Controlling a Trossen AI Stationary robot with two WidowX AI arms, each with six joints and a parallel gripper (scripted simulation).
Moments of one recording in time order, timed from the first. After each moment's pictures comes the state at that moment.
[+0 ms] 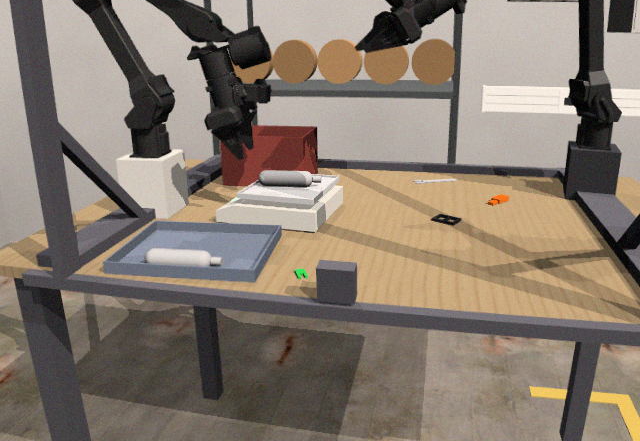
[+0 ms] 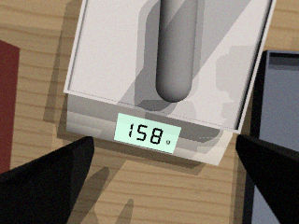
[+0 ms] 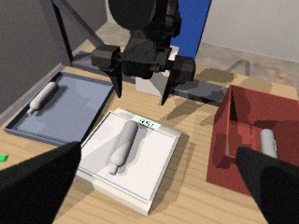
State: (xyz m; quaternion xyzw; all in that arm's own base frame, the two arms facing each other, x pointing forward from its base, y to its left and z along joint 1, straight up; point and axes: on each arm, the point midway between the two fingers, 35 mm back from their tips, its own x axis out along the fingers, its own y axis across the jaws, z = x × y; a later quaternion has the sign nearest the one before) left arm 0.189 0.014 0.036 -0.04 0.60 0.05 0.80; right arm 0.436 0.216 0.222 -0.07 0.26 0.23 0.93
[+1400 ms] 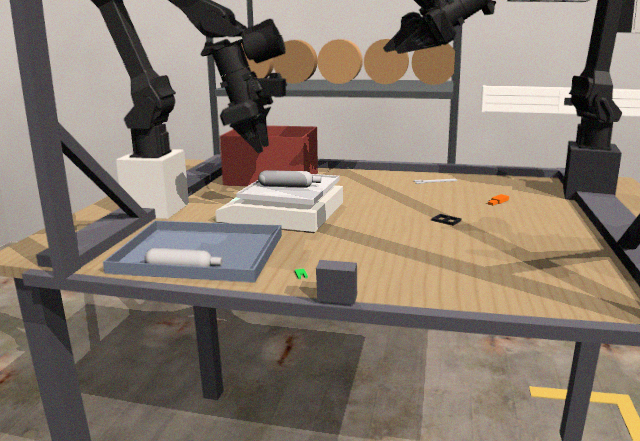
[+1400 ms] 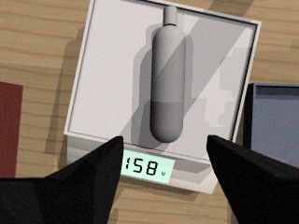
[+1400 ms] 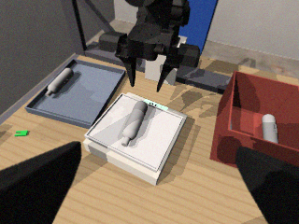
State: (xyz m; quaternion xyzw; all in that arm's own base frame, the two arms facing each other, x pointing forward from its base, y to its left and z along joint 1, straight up) left arm 0.224 0.012 0.046 -0.03 0.59 0.04 0.81; right arm 0.380 0.201 0.220 -0.07 0.27 0.24 0.93
